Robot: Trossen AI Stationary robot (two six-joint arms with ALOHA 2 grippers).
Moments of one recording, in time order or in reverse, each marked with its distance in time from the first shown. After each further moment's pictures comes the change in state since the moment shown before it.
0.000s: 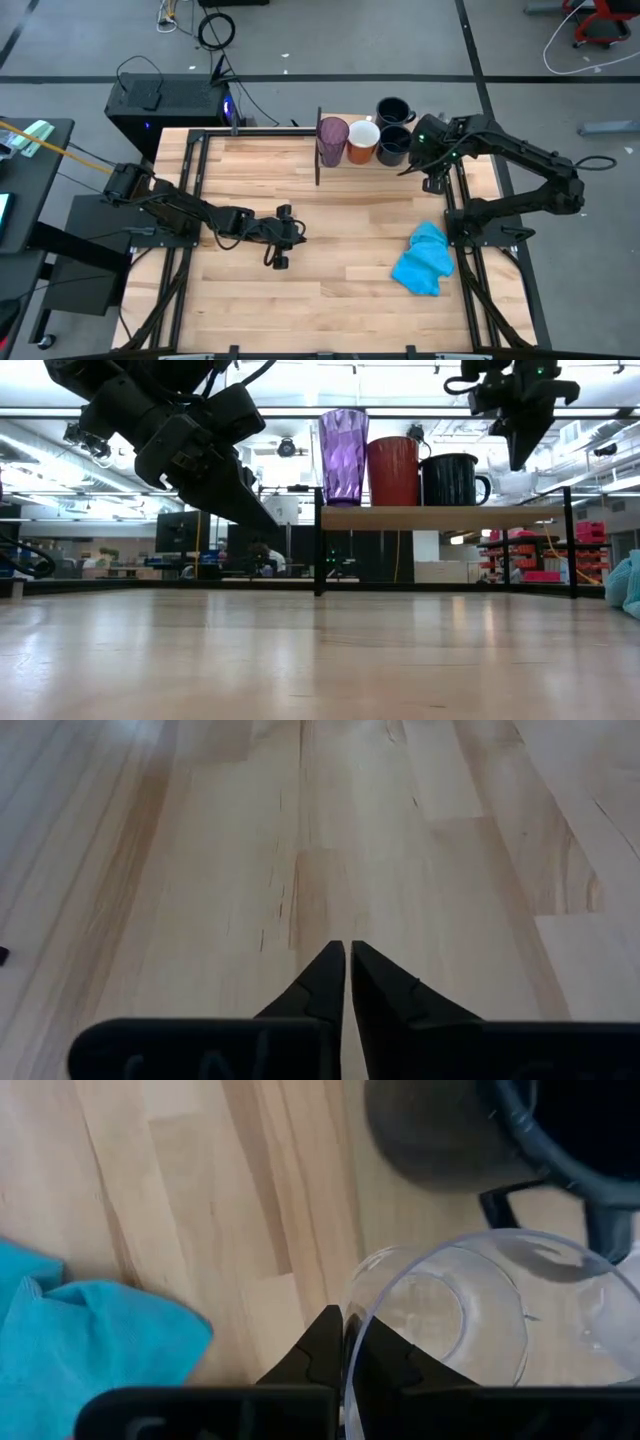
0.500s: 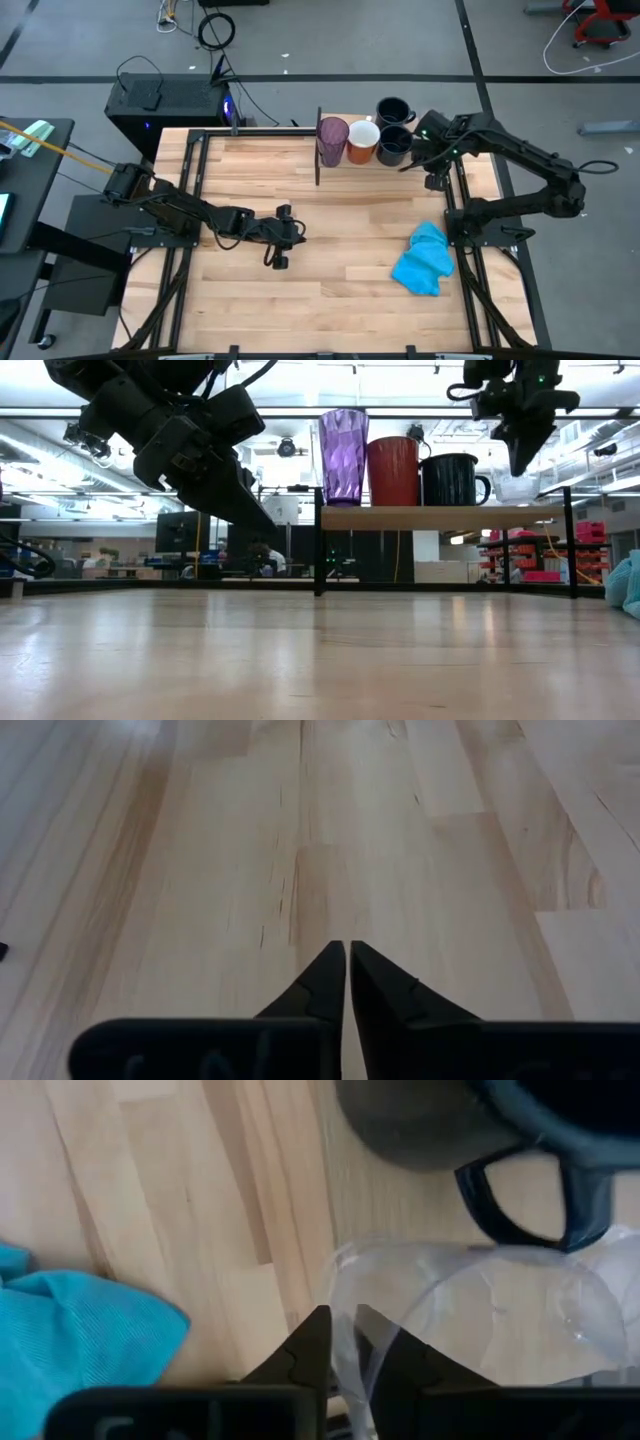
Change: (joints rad) left arm 0.000 0.000 0.000 -0.008 0.000 -0.002; right arm -0.079 -0.014 -0.028 0.026 0.002 -0.078
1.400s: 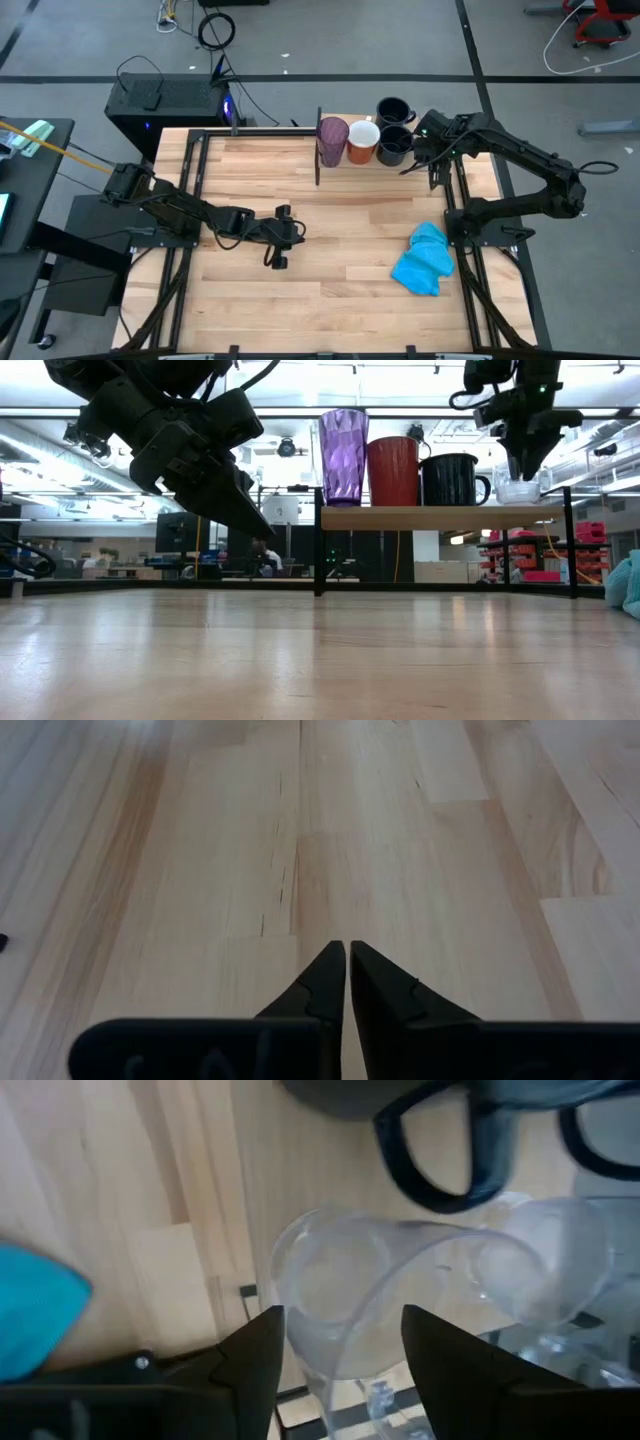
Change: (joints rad) left arm 0.000 0.000 0.000 -0.022 0.000 0.002; right arm -0.019 0.000 -0.017 0.003 0.191 -0.106
